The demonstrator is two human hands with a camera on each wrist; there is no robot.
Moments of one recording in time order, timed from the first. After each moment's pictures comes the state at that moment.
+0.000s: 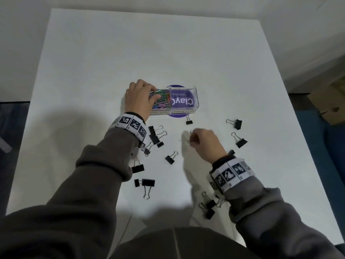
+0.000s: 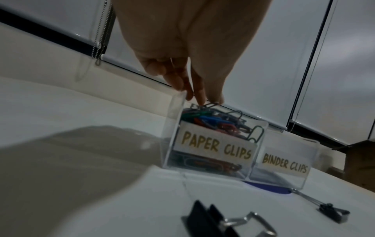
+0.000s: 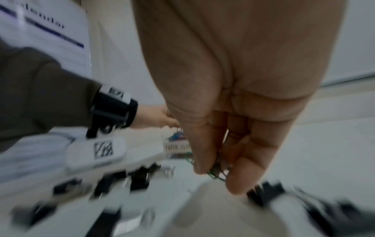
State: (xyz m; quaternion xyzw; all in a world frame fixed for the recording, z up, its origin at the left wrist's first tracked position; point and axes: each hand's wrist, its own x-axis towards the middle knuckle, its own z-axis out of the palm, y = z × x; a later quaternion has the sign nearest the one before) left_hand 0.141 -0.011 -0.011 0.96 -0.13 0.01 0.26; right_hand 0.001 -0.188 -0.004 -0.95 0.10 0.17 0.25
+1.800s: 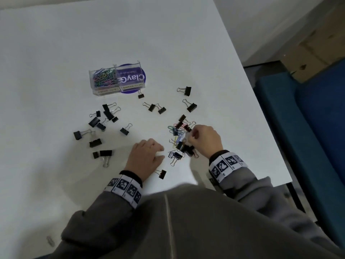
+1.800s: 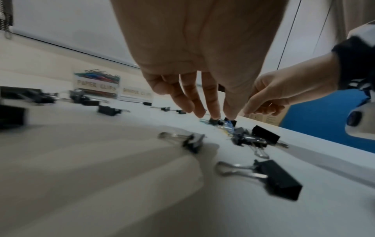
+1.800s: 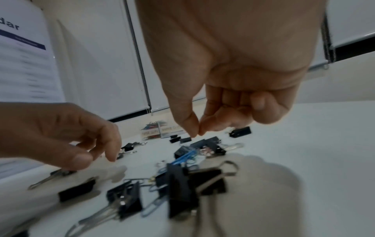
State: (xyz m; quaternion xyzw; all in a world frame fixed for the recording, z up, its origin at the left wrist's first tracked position) left_hand -0.117 -0.087 -0.017 0.92 -0.32 -0.15 0.17; right_hand -0.144 -0.296 -0.004 -0.93 0.21 0.11 0.28
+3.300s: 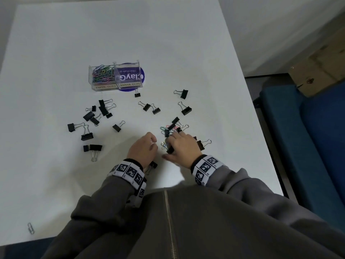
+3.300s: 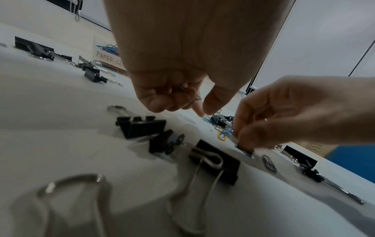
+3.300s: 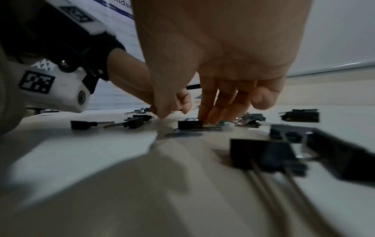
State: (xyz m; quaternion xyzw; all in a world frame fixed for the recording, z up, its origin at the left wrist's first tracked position) left_hand -0.110 -0.132 -0.035 0.93 -0.10 -0.24 0.28; right_hand -0.146 -0.289 -0.029 -0.97 -0.09 0.16 0.14
